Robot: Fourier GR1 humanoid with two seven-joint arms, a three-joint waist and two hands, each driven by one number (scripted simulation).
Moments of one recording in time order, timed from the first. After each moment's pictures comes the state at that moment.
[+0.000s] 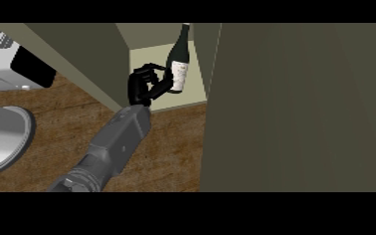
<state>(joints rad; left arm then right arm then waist) -0.92 0.00 -0.14 -0.12 0.73 0.36 -0.77 -0.62 -0.15 -0.01 -2.38 -0.26 -0.05 0.90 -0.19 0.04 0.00</state>
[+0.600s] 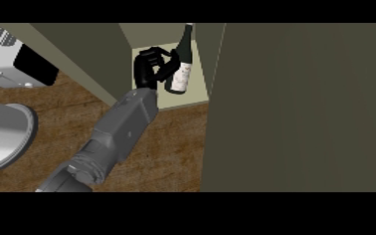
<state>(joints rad) -1.04 0.00 -0.16 -0.12 0.77 0.46 -0.70 -0.60 -0.15 -0.03 -2.37 -0.27 -0.04 0.88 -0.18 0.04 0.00</state>
